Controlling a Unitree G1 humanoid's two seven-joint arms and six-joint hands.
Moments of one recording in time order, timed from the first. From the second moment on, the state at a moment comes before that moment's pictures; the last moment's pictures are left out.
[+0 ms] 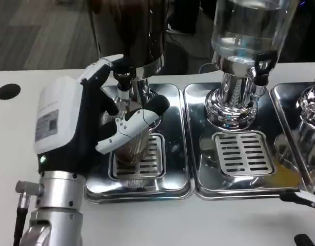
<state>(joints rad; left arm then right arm) 0.08 0.22 -0.17 -0.36 0.71 0.02 0.22 0.63 -0.46 -0.21 0.08 -0.13 -0.92 0.20</state>
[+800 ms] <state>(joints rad) 0.09 0.22 -0.16 -0.37 0.70 0.01 0.20 0.63 -0.46 -0.21 0.06 -0.13 -0.92 0.20</state>
